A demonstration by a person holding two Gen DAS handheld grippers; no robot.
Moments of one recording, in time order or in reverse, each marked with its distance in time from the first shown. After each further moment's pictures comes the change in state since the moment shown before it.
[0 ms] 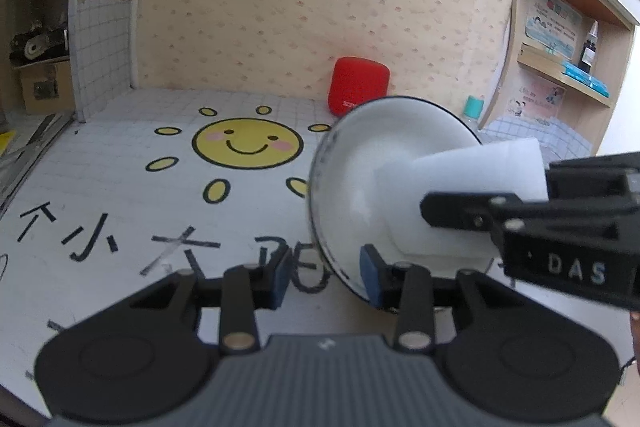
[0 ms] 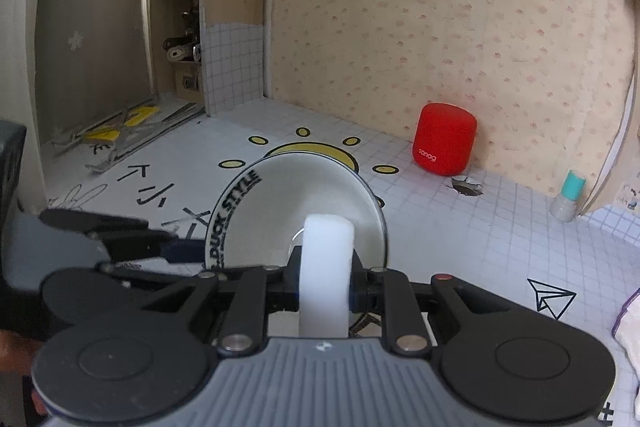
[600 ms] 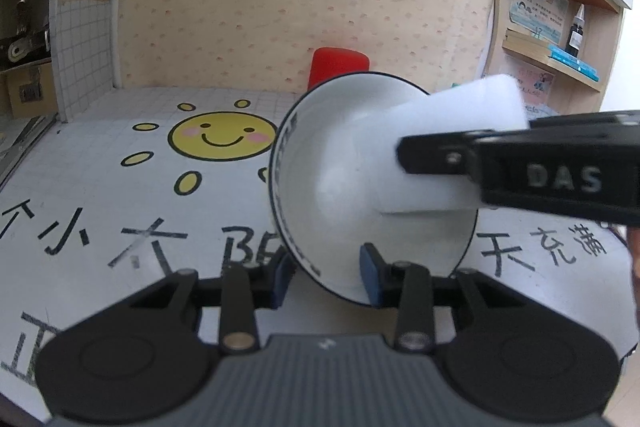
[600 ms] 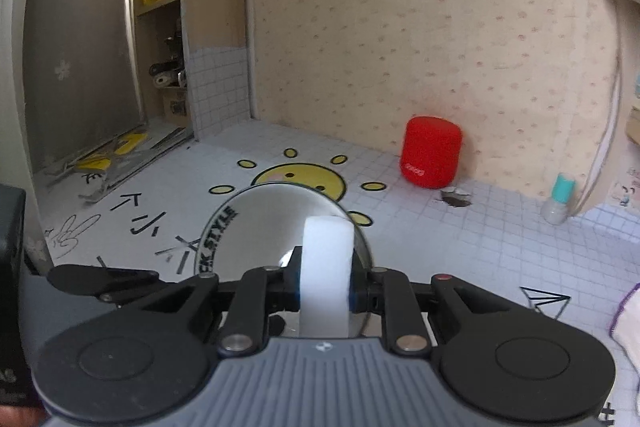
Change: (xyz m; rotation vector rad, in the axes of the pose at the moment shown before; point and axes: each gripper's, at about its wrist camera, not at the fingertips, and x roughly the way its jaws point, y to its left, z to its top) left arm 0.007 -0.018 -0.009 0.029 0.020 -0.029; right arm -0.001 -0.005 0.007 0.055 -0.038 -0.002
